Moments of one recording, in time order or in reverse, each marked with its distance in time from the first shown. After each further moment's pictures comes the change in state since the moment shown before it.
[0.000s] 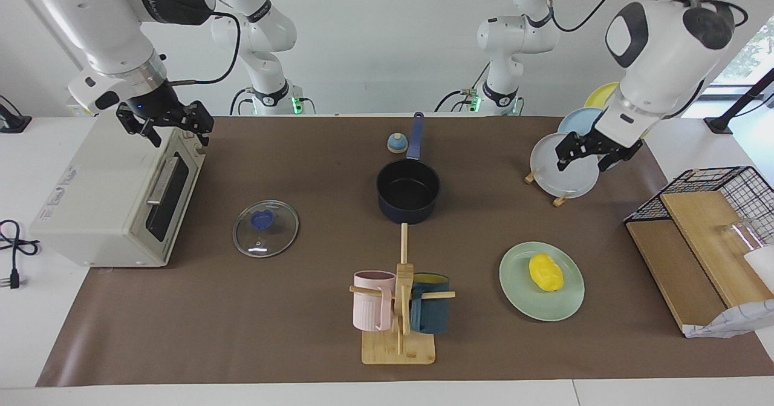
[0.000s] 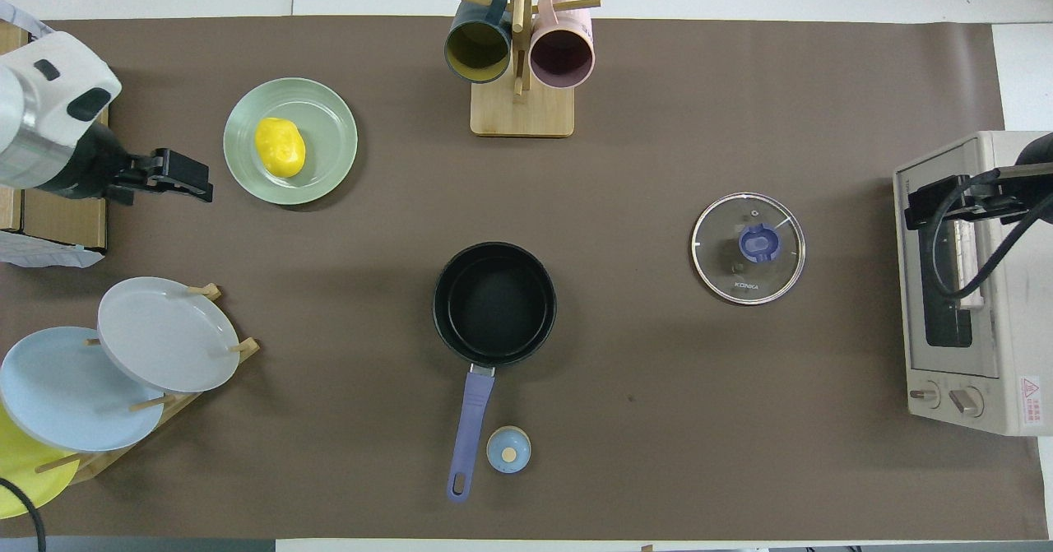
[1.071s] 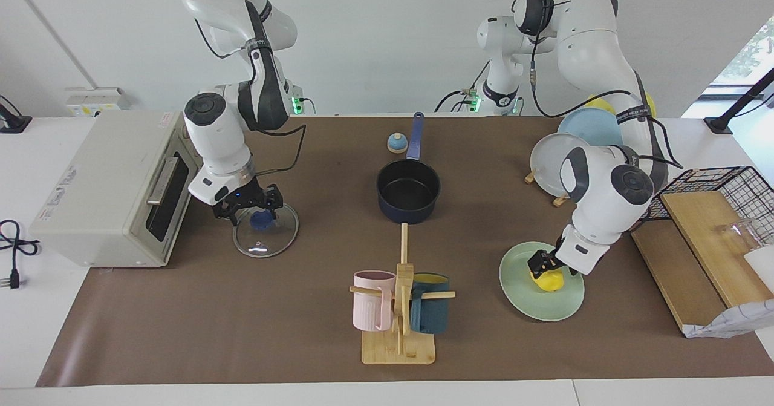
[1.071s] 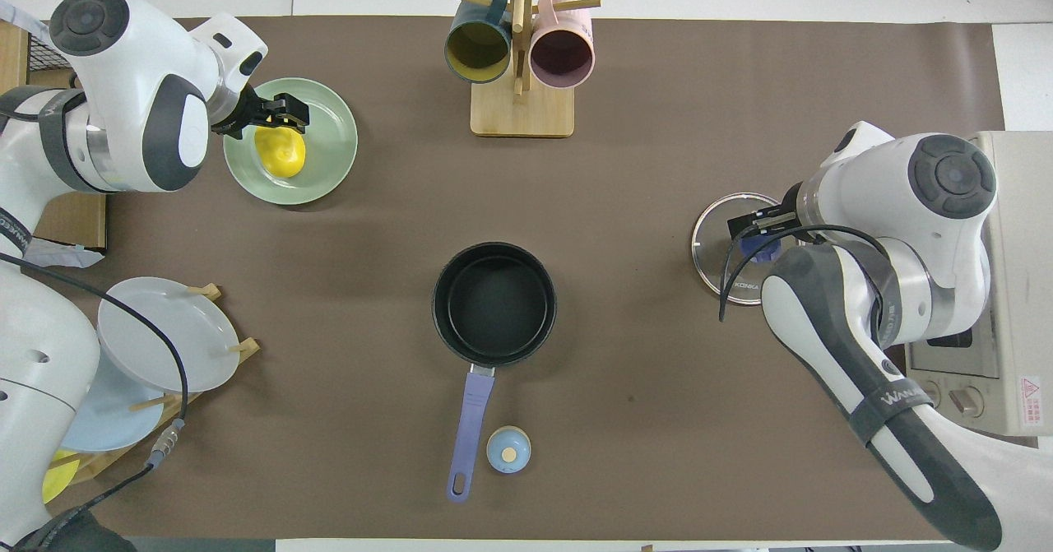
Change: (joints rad) left arm -0.048 0.431 0.002 0.189 0.054 0.366 -0.108; right arm 0.123 0.143 0.002 -0.441 0.000 0.704 -0.024
